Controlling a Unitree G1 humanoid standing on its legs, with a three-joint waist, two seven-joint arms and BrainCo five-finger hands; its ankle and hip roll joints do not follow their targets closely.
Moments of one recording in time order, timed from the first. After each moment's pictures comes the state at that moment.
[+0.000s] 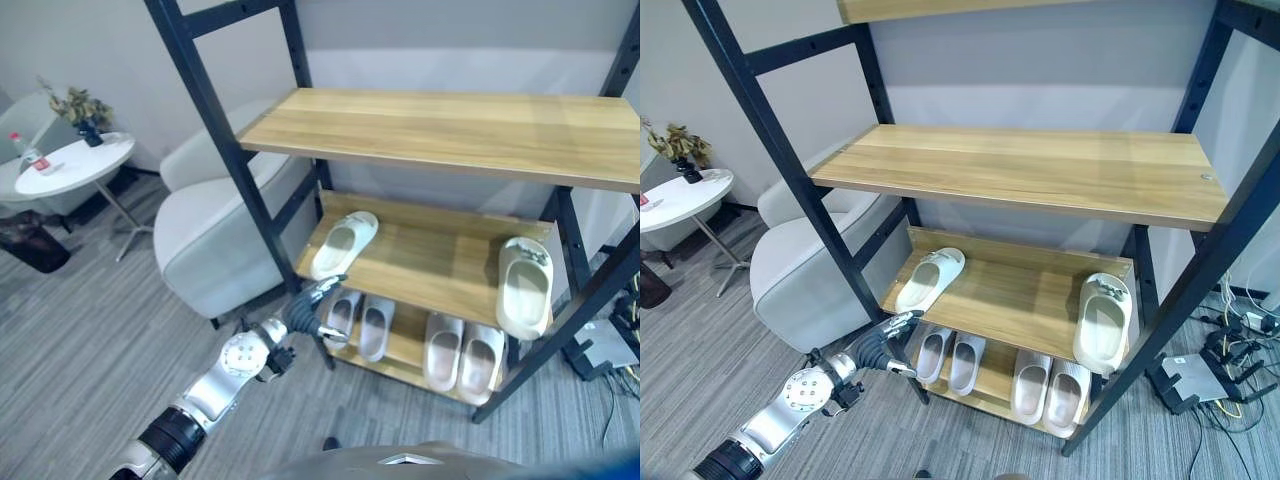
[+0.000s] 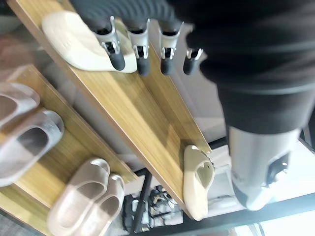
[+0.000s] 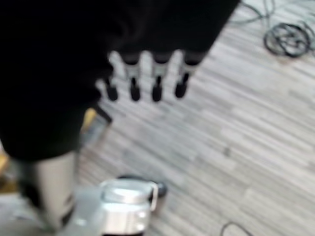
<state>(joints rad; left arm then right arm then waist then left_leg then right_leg) -0.07 0.53 -0.54 0.14 -0.13 -0.16 -0.15 0.08 -0.22 0.13 1.36 -0.08 0.03 -0.20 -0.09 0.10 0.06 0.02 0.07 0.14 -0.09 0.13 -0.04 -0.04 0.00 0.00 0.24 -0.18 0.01</state>
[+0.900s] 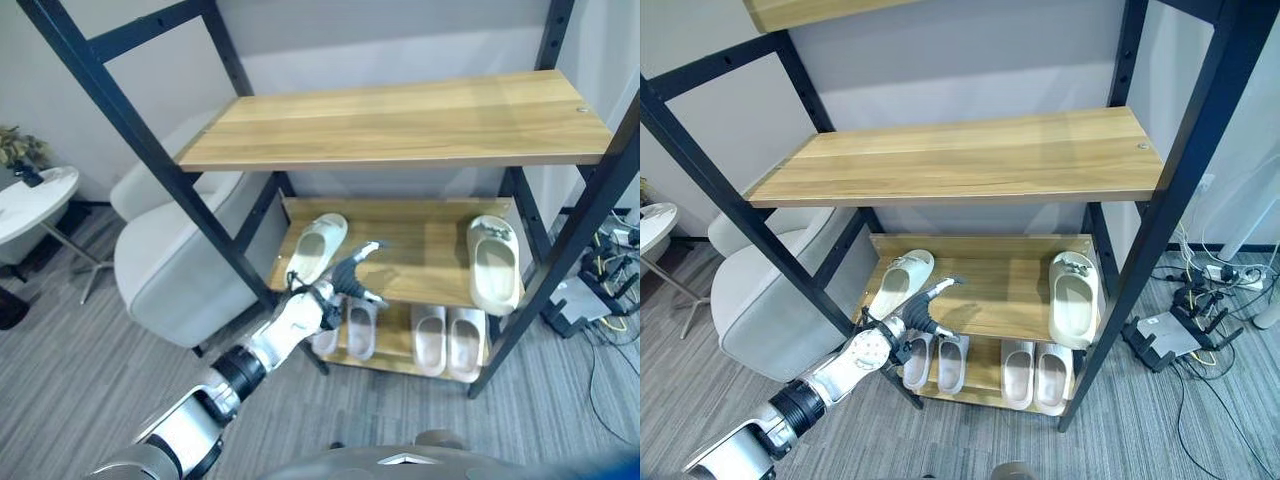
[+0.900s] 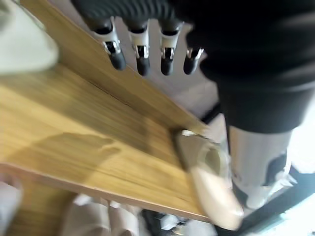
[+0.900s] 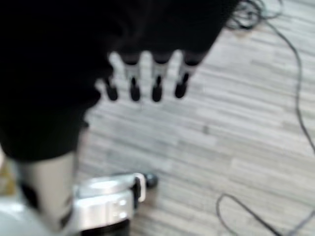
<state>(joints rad) -0.43 0.36 -0.69 0.51 0.16 -0.18 0.14 0.17 -0.21 0.12 1.33 -0.02 -0.01 -0.28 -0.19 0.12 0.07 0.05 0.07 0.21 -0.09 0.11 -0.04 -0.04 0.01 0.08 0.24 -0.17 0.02</state>
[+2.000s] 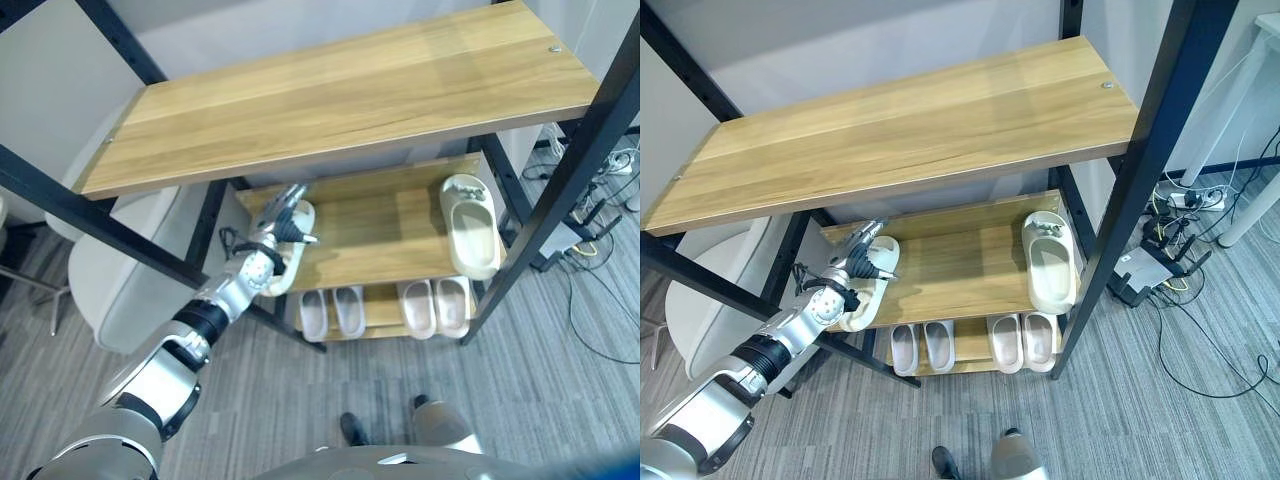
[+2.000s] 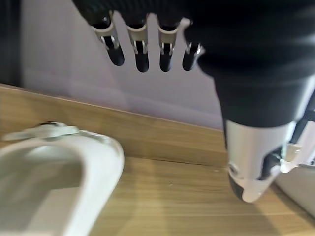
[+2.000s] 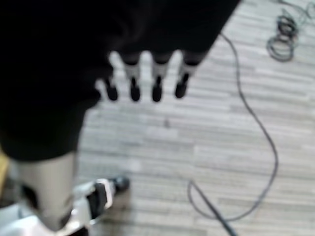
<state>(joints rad) -0.64 0.53 -0.62 0.75 0.31 -0.16 0.37 0.19 -0.25 0.10 1.31 0.01 -0.05 -0.33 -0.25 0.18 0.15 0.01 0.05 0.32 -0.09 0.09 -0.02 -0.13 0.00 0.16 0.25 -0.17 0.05</state>
